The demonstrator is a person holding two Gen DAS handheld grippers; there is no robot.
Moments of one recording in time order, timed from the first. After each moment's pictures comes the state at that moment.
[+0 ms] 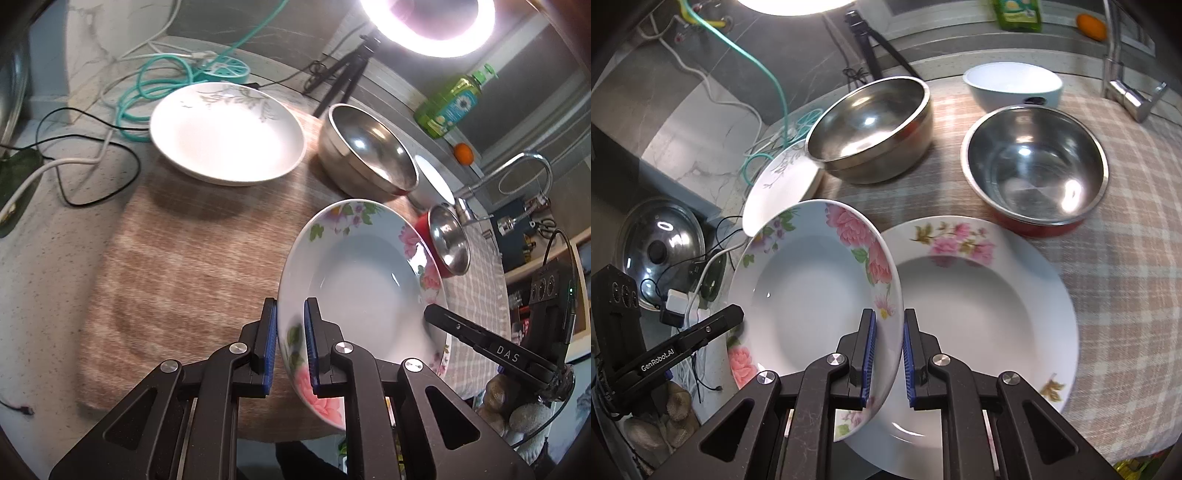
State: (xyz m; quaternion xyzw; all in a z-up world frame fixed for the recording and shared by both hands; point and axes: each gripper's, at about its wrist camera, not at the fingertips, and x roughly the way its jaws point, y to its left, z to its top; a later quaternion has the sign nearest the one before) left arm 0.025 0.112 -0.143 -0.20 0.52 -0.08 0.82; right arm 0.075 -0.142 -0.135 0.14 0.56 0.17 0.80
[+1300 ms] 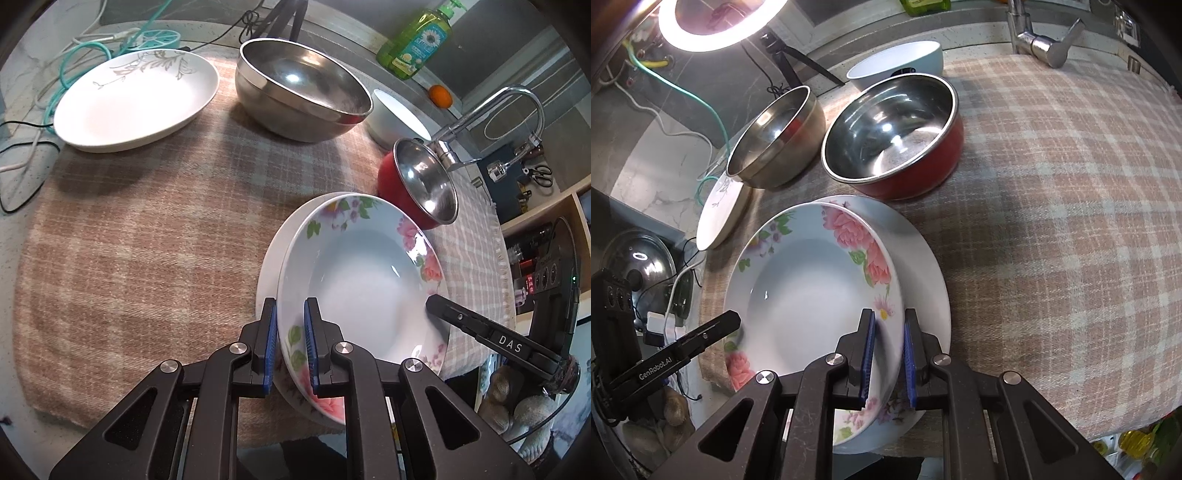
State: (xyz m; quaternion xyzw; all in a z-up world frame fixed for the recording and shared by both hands) left arm 0.039 0.037 -0.166 -0.15 0.56 -0.14 0.80; right arm 0.056 -0.223 -0.159 0.18 0.57 0.11 0.80
